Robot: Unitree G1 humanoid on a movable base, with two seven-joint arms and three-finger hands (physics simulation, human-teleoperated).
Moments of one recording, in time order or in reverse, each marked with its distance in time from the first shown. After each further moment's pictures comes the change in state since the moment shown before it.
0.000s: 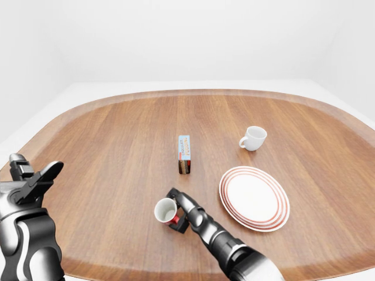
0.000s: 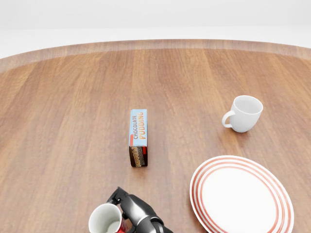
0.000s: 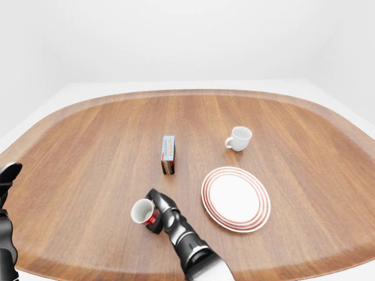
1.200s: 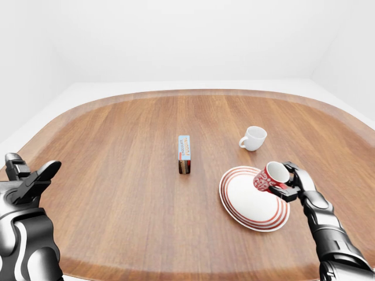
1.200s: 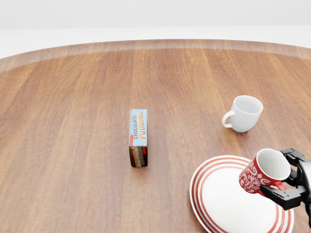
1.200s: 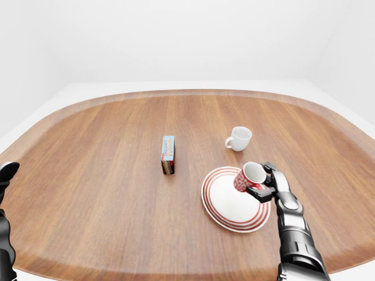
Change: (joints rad) left arm -0.003 0.007 0.007 -0.008 0.003 0.000 0.007; right arm 0.152 -0.739 -0.467 -0.321 0.675 0.001 0.280
